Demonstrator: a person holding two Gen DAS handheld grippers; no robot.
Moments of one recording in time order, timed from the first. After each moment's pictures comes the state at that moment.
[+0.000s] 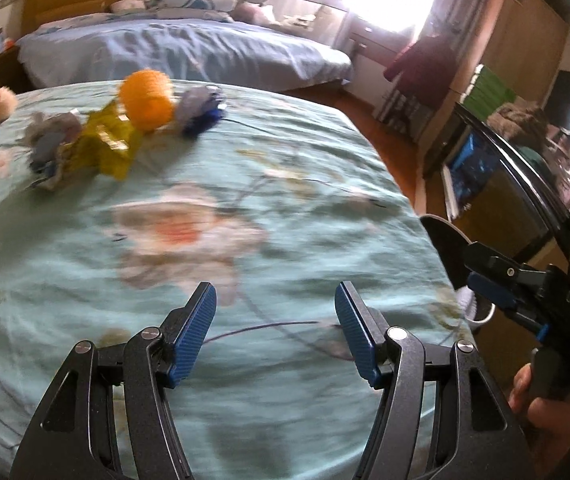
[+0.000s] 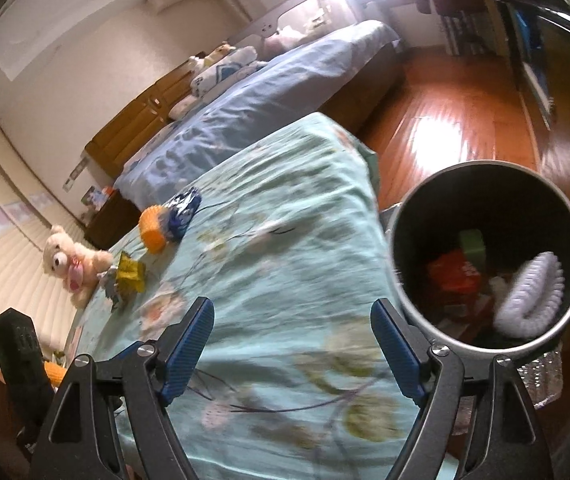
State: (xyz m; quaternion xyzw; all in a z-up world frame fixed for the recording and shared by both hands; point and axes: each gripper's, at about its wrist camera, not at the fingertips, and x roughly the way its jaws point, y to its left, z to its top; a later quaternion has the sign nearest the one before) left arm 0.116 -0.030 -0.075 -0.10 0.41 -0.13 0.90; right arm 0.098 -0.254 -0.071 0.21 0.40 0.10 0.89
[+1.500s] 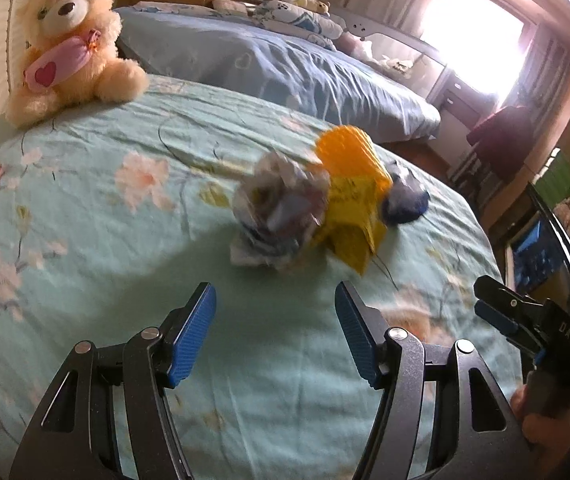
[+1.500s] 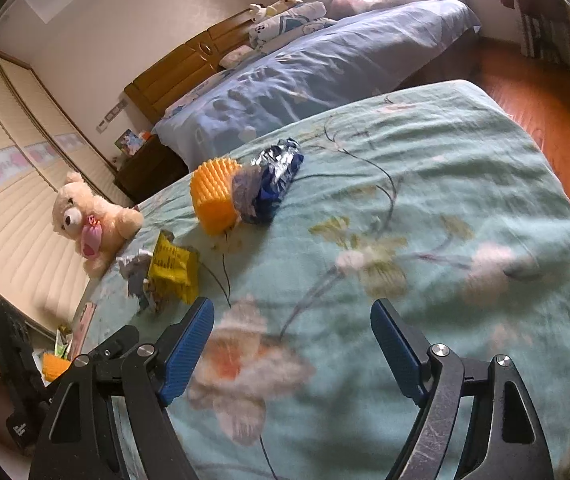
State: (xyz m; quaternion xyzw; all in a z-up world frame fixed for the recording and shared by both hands) left arm 0.167 0.132 -0.080 -0.18 0.39 0.01 0.90; right arm 0.201 -0.122 -0.087 0.16 0.43 0.19 0.87
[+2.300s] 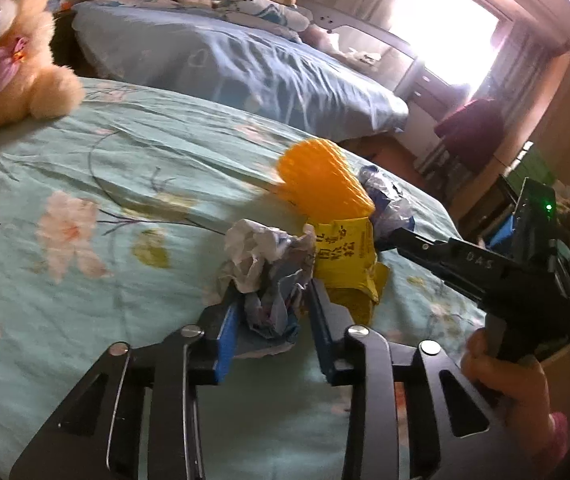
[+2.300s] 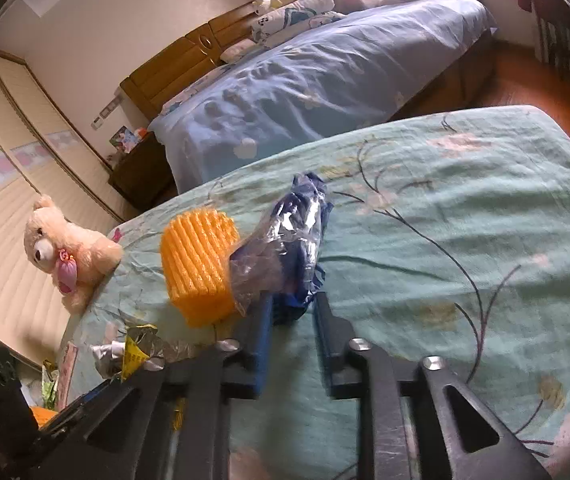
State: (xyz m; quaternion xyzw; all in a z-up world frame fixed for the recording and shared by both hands) left arm 0.221 0.124 -0.082 -0.19 0.39 -0.07 0.90; right arm 0.287 -0.088 -0.103 0.15 0.44 0.19 0.87
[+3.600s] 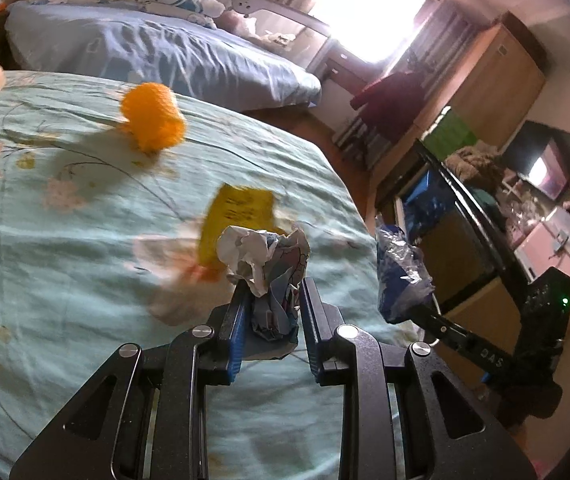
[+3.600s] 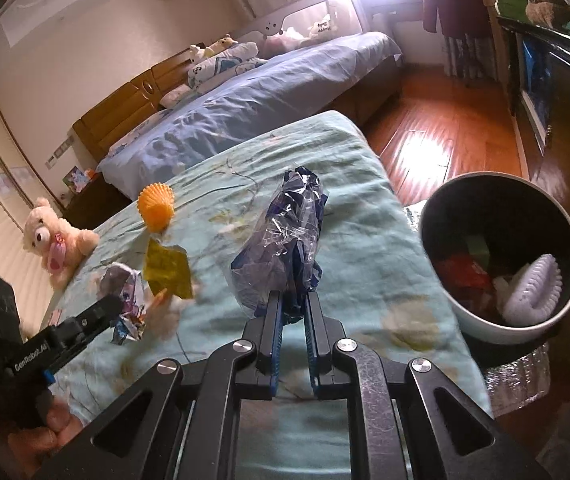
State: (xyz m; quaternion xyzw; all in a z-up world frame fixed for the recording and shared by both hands) left arm 0.134 0.022 -0.060 -0.19 0.38 -0.21 0.88; right arm 0.081 -0.221 -0.063 0.16 0.39 0.06 0.90
